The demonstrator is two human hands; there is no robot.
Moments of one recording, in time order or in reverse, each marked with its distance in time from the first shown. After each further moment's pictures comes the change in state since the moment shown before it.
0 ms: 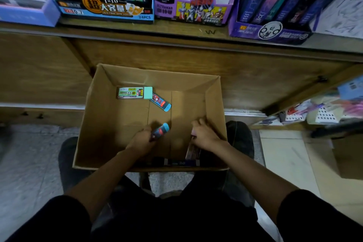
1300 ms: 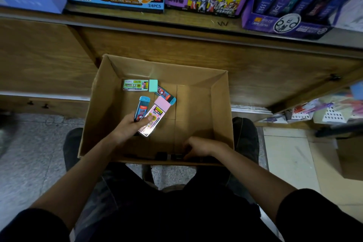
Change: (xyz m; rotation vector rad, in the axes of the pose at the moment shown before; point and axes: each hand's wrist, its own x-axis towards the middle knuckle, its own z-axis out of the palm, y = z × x) left_hand -0.019 -0.018 -0.048 -0.863 -0.027 -0.003; right_hand -0.010 -0.016 0.020 0.183 -0.502 -0.154
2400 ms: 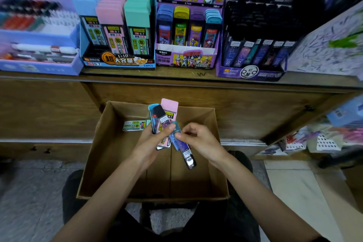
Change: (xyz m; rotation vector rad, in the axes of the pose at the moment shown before) left_hand -0.032 0.107 0.075 -0.416 -0.019 0.258; right_hand -0.094 -0.079 -0.066 0.688 0.659 -0.368
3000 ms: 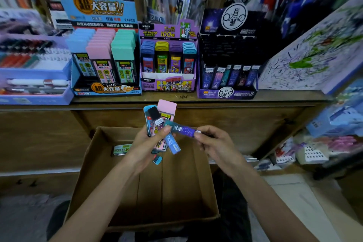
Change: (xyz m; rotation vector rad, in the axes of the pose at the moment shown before) left_hand 0.002 0.050 0.035 0.053 -0.119 0.089; right_hand -0.027 -0.020 -0.061 0.465 0.182 -0.120
